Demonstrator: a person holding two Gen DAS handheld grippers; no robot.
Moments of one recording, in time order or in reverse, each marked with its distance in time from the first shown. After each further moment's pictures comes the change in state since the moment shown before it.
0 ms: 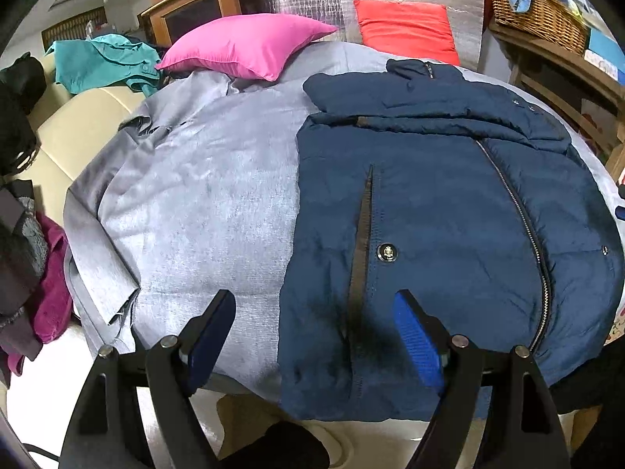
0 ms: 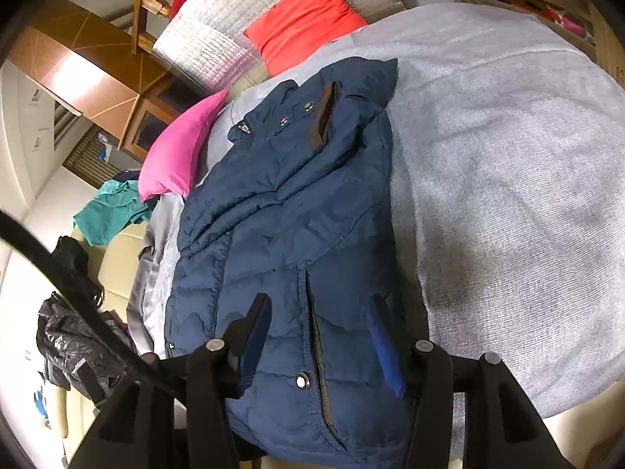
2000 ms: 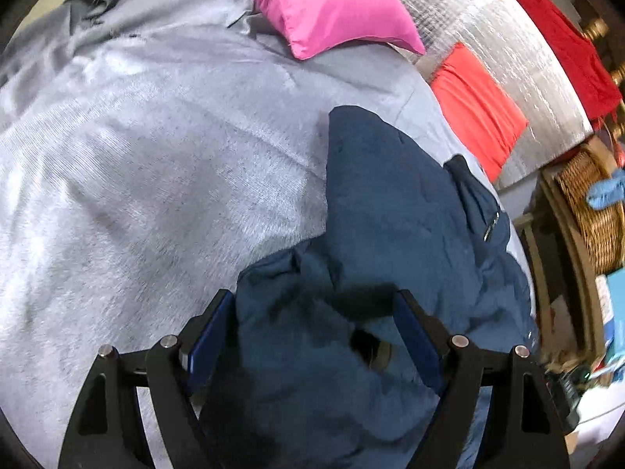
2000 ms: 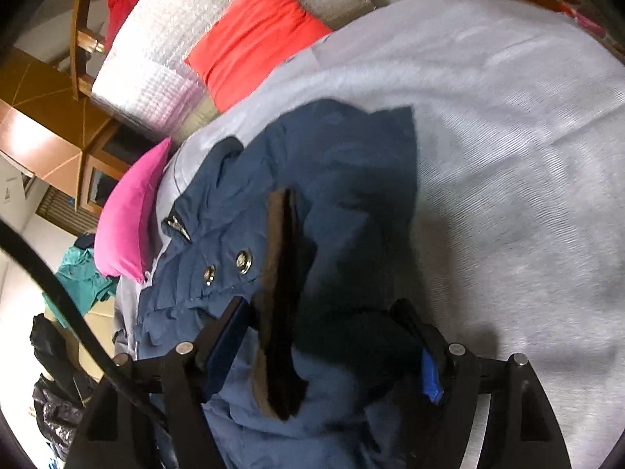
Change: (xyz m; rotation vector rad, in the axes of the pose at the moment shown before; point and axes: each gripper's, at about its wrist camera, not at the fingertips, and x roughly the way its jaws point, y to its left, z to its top) left arm 0.189 0.049 0.171 -0.620 0.124 -0.355; right arm 0.123 -0.020 0.154 0.127 -0.037 -0.066
